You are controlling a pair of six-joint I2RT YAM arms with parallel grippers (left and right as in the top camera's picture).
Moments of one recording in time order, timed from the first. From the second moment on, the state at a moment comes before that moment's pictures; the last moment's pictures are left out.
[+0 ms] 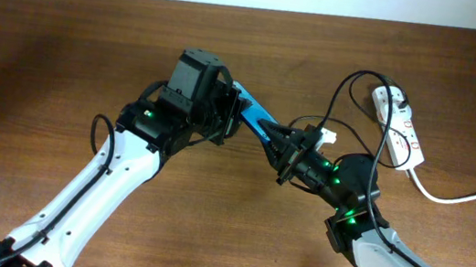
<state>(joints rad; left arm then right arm) -0.47 1.51 1.27 -0.50 0.28 -1.68 0.41 1.33 0.47 0.86 -0.52 2.09</state>
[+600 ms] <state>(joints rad) -0.47 1.52 1.27 -0.46 0.34 -1.41 0.42 1.32 0.48 0.75 -0.56 2.09</state>
